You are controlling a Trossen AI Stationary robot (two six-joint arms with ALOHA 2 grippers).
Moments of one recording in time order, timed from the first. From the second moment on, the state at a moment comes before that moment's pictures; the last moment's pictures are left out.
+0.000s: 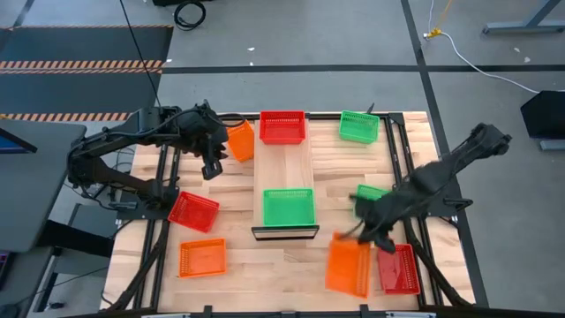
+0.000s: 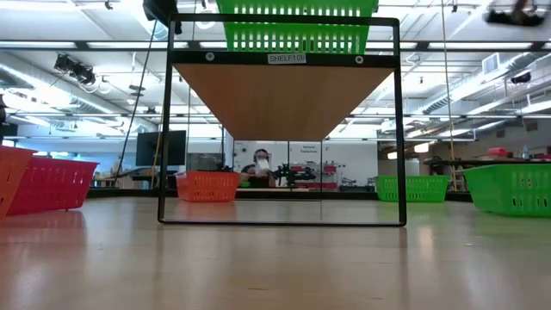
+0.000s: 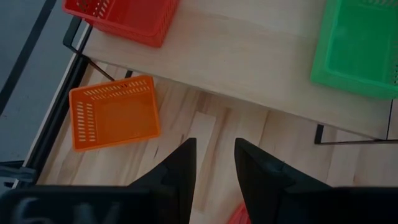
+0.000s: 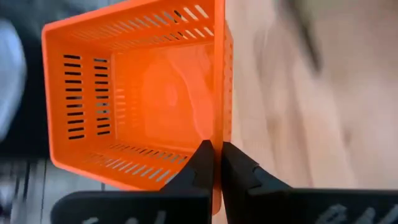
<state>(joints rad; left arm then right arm) 0.21 1.26 1.55 -1.27 -0.09 -0.07 0.52 1.04 0.97 -0.67 -0.11 0.88</state>
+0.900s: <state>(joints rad) 0.21 1.26 1.55 -1.32 -0.27 -0.12 -0.03 1.40 1.32 -0.67 0.00 1.28</state>
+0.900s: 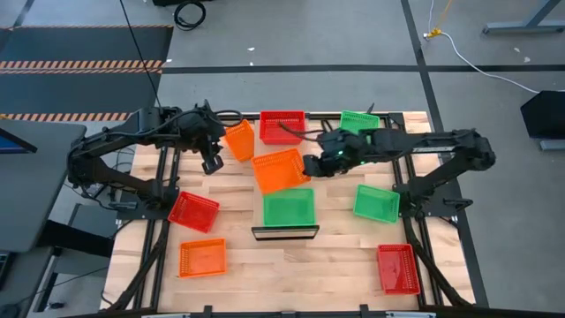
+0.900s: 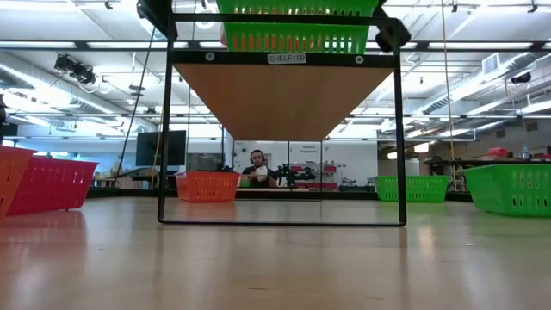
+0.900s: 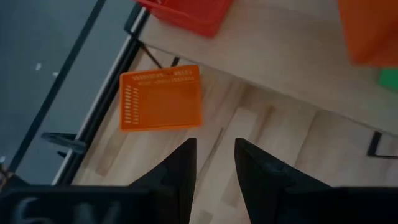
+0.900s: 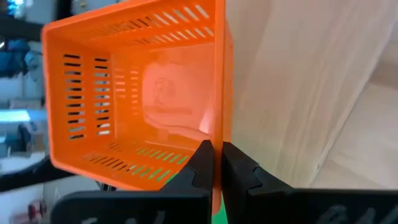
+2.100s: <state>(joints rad) 0.22 1.23 1.55 -1.31 -0.32 -0.12 -0.06 1.48 1.32 -0.76 0.08 1.45</state>
